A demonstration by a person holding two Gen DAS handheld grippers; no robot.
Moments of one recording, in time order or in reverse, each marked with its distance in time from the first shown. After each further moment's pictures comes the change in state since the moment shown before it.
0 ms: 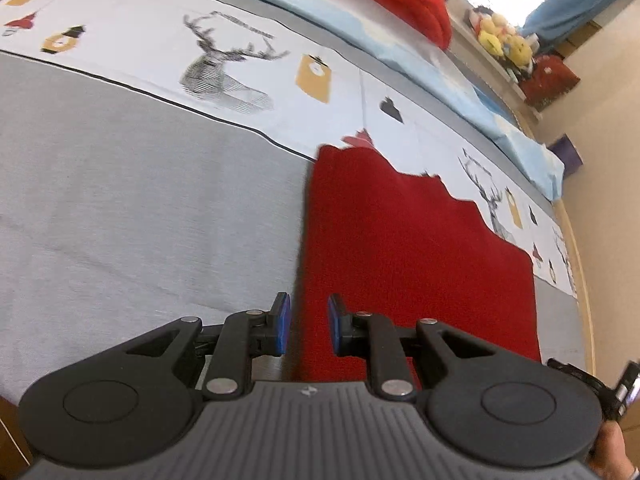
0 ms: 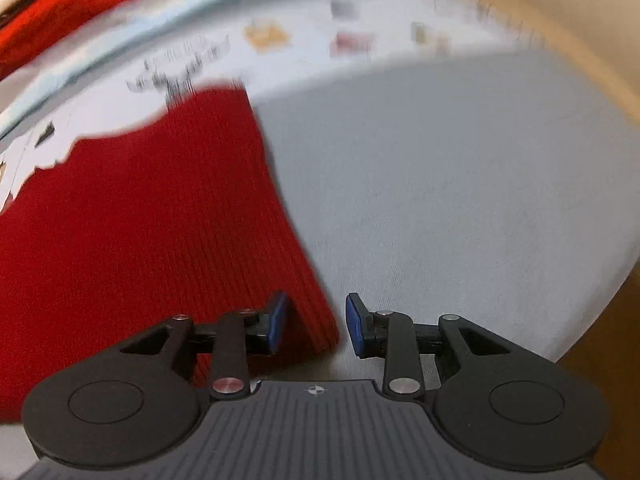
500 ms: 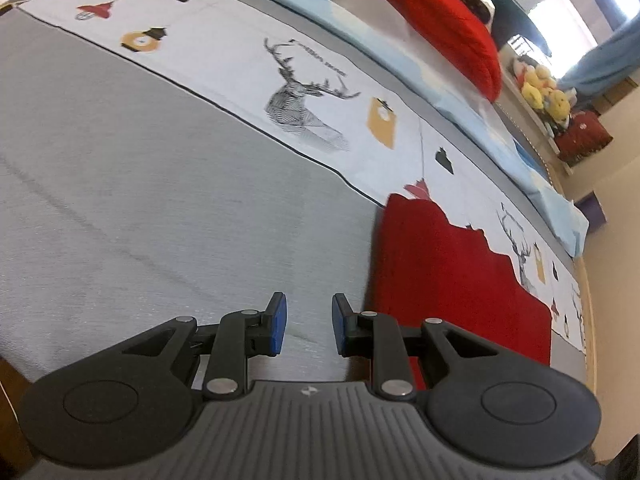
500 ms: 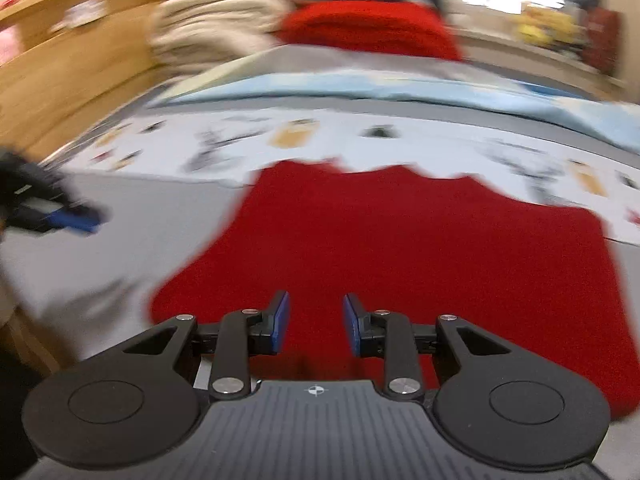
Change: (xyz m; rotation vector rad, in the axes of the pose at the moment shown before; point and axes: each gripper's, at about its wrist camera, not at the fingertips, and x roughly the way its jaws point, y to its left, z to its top) left arm -0.030 0.060 0.011 -0.132 -0.070 0.057; right arm -0.099 0.237 -0.103 -0.546 -0.169 0.541
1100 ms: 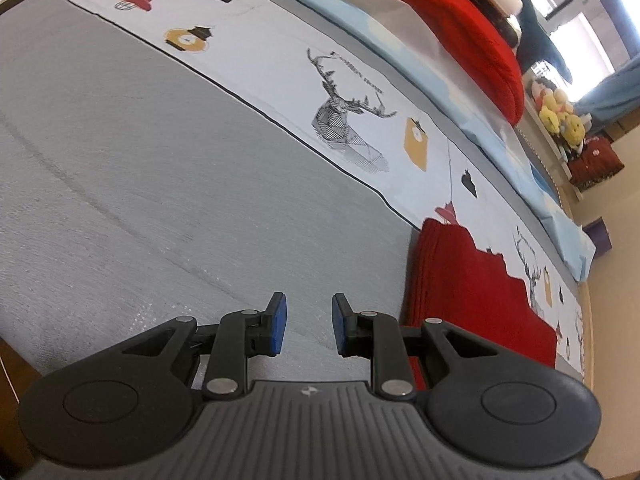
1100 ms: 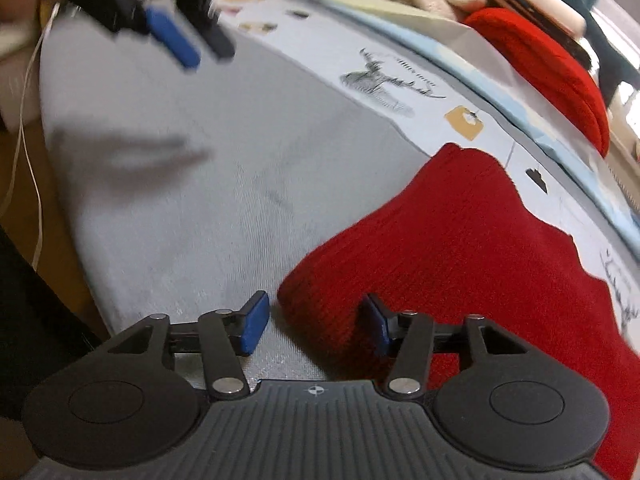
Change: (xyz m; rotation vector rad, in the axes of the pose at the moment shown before) left arm -0.008 0.044 0.014 -0.078 -0.012 0.012; right arm 0.116 0.148 -0.021 -0.550 0.150 -0.021
